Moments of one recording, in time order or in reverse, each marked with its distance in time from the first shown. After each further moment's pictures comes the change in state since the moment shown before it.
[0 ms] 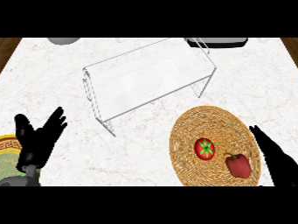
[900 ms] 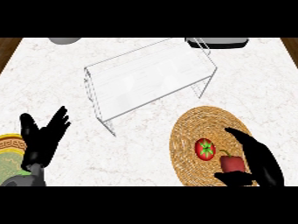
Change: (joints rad) left arm -0.005 -0.068 0.051 -0.010 -0.082 -0.031 0.019; right arm -0.128 0.116 -0.011 0.285 0.115 -0.069 -0.191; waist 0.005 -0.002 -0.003
